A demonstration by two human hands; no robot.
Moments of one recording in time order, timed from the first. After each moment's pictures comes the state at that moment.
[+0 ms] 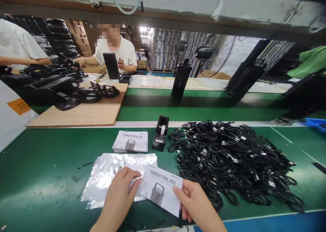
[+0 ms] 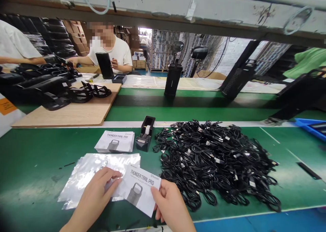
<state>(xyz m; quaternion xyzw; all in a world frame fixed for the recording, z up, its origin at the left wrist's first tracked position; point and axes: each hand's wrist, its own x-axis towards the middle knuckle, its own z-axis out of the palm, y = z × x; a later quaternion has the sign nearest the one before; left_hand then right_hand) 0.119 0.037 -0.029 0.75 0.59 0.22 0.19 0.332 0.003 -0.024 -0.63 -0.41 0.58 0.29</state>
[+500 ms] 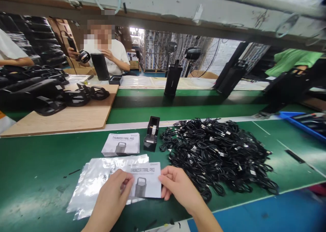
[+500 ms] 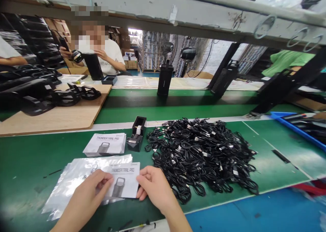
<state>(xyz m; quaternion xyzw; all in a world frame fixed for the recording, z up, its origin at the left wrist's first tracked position) 0.124 0.043 -0.017 0.76 0.58 0.20 0.22 0.327 0.028 -0.009 -0.55 -0.42 0.63 0.35</state>
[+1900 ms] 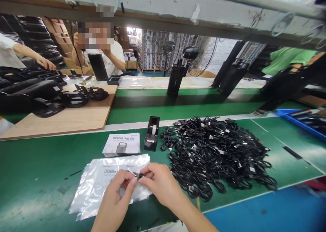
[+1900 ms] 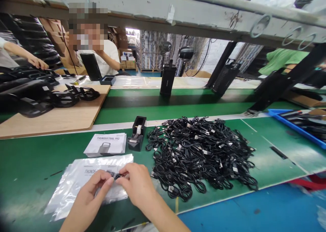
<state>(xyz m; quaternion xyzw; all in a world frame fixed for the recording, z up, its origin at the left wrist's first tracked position) 0.128 0.035 -0.017 0.66 0.54 0.32 0.41 0.287 0.043 0.010 -0.59 -0.65 0.40 0.27</state>
